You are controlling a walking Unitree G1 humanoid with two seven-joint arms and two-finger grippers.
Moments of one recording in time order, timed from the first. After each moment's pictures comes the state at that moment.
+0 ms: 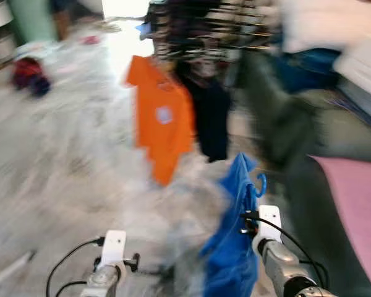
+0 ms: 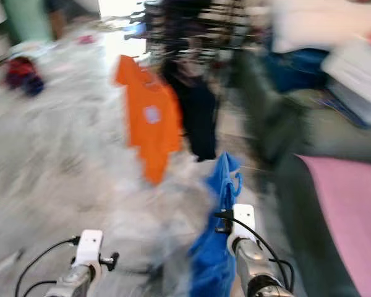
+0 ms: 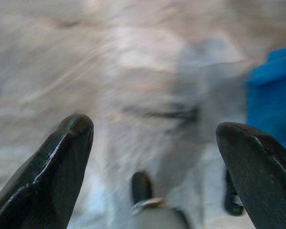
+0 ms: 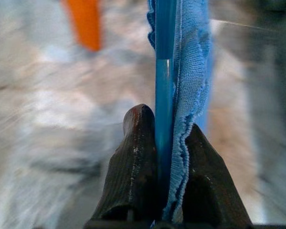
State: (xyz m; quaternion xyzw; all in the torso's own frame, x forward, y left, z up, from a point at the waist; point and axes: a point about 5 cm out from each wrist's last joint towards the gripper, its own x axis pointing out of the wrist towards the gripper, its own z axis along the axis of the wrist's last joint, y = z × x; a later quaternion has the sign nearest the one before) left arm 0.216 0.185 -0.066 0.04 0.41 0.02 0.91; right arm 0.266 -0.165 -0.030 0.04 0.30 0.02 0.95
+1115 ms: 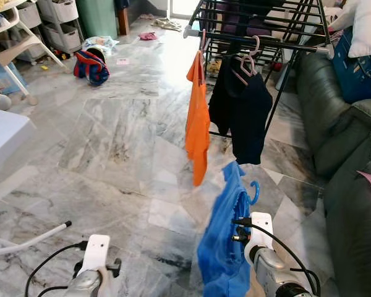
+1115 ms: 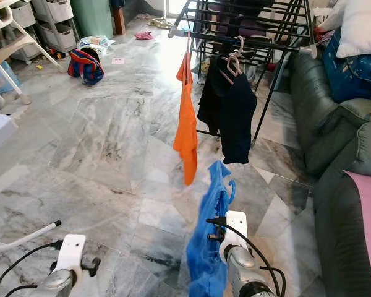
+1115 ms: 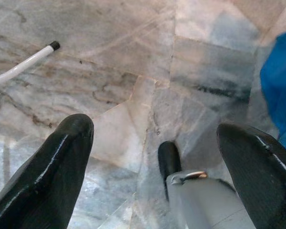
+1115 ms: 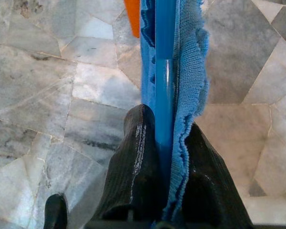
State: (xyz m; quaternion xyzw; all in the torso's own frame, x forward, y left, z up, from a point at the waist) left arm 0.211 0.212 -0.065 0.07 0.42 0.03 0.91; right arm 0.253 -0.158 -0.042 0.06 0.33 0.00 0.94
